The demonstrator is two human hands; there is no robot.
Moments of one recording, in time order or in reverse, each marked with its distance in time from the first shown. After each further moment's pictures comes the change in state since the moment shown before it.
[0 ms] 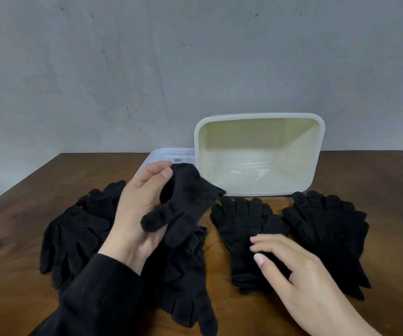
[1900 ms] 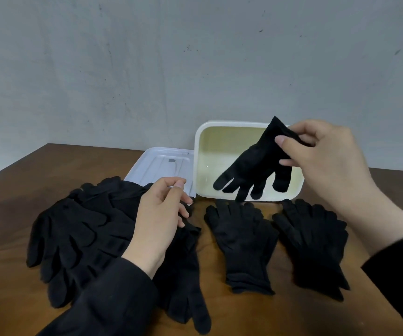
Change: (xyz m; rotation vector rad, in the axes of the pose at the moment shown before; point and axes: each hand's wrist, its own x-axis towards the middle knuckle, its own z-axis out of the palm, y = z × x) left_hand 0.004 -0.036 -0.008 0.431 0.080 0.144; right_hand 0.110 -0.072 -0.101 0.162 0.351 0.091
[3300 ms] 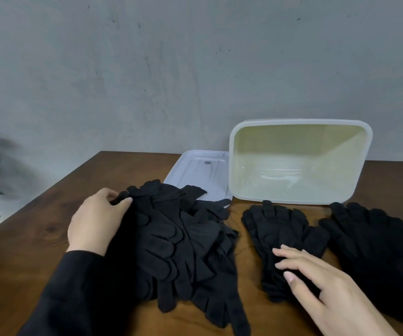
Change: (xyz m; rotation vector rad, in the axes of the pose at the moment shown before) left_hand 0.047 -0.008 -0.164 1.148 0.338 -0.183; right_hand -0.129 0.112 0.061 -0.142 -0.432 -0.219
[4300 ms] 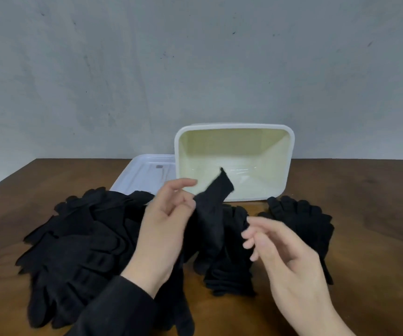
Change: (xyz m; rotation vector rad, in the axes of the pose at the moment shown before) left_hand -0.147 0.155 0.031 -1.237 -0.474 0.343; right_hand -0.003 -0.046 -0.037 0.520 0.431 0.155
